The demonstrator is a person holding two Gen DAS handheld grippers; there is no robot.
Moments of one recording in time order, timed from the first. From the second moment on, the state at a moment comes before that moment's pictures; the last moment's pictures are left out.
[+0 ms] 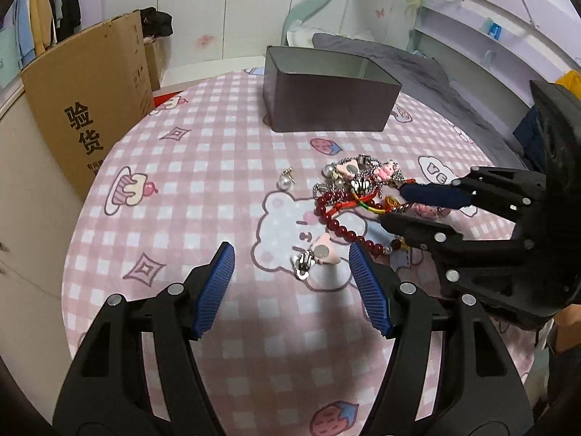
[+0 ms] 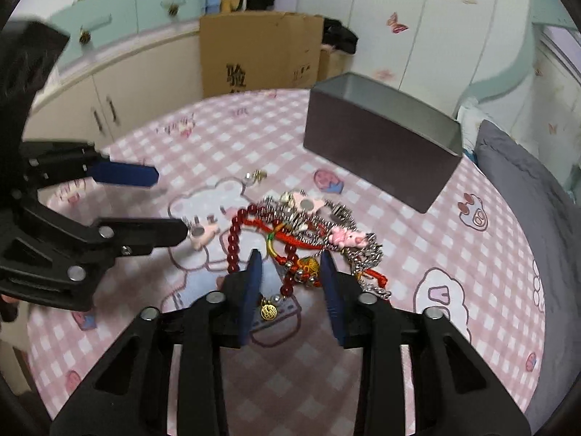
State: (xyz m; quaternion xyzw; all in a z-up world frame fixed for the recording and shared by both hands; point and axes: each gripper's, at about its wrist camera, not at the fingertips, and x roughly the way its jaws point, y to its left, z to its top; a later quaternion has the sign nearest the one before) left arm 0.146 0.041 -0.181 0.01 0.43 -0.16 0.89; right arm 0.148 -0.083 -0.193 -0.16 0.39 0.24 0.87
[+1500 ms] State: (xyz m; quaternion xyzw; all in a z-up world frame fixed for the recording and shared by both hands) left arm 0.148 0.039 -0.191 -0.01 0.44 -0.20 0.88; right arm 0.150 -0.074 -0.194 -0.20 0.38 0.26 0.87
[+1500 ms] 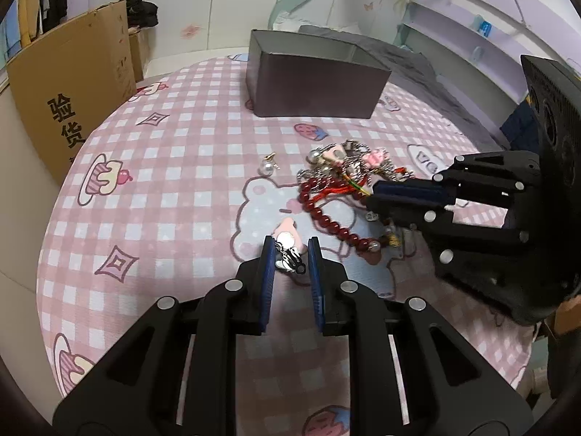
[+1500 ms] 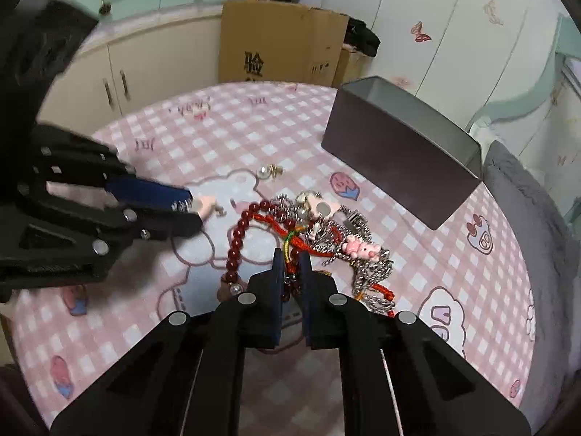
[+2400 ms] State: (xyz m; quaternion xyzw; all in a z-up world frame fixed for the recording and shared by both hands) left arm 0.190 0.014 -0.084 -0.03 0.34 -0.30 0.89; right arm 0.154 -0.152 -0.050 0.00 0.26 0.29 0.92
